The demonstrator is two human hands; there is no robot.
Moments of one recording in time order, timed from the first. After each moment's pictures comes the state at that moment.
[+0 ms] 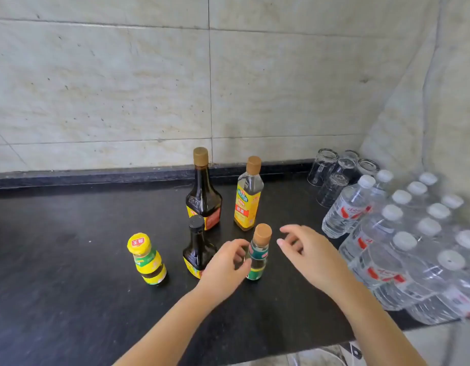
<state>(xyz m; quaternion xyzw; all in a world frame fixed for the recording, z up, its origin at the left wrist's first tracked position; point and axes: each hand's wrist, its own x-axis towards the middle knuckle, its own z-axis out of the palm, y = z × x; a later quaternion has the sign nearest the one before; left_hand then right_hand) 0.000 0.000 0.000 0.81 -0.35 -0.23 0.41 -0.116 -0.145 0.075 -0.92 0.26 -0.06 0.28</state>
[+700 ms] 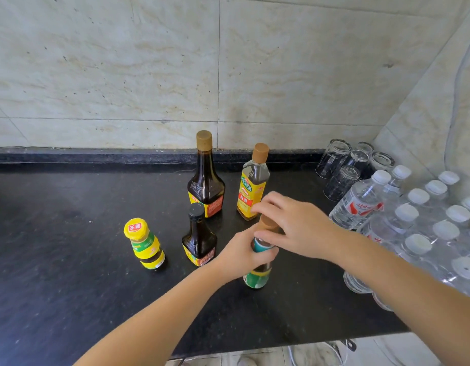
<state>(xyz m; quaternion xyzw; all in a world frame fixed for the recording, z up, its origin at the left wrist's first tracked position) -0.001 -0.032 0.018 0.69 -0.40 -0.34 0.51 -0.071 -0.161 0.103 -0.99 -0.07 -0.04 0.08</state>
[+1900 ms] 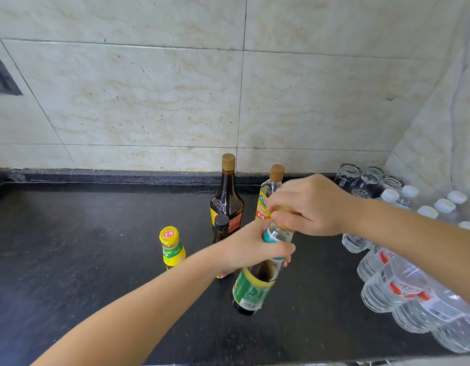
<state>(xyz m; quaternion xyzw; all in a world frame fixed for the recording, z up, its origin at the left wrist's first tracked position) -0.003 0.012 0.115 0.64 -0.43 -0.40 0.49 -0.061 -0.137 0.178 -0.95 -0.25 -0.17 0.04</state>
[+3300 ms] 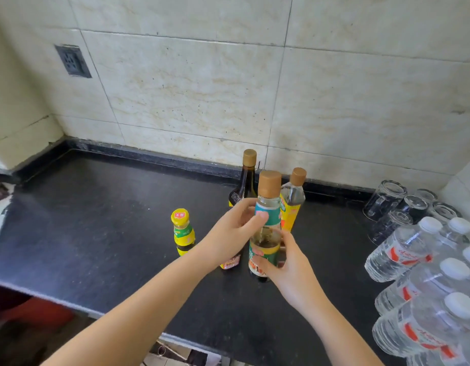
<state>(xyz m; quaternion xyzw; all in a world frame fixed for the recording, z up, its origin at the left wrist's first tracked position) -0.017 0.015 0.115 0.75 -0.23 -0.21 0.58 -0.096 -0.108 0.063 -0.84 0.12 -0.06 0.53</state>
